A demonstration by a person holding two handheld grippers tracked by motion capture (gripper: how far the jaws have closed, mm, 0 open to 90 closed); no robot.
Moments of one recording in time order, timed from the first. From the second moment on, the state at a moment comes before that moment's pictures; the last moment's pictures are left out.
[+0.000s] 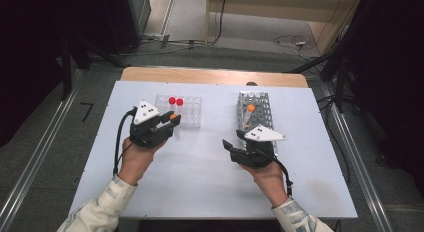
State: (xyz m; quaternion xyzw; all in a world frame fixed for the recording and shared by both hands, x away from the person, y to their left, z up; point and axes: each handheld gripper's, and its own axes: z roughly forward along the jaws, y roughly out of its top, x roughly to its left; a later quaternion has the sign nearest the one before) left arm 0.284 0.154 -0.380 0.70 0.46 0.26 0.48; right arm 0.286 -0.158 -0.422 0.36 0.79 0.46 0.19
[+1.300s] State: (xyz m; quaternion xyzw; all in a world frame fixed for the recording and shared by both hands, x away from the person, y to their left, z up) left arm 0.367 0.170 -0.391 0.67 0.52 0.31 0.43; right arm 0.288 -0.173 -0.419 0.37 0.78 0.46 0.20
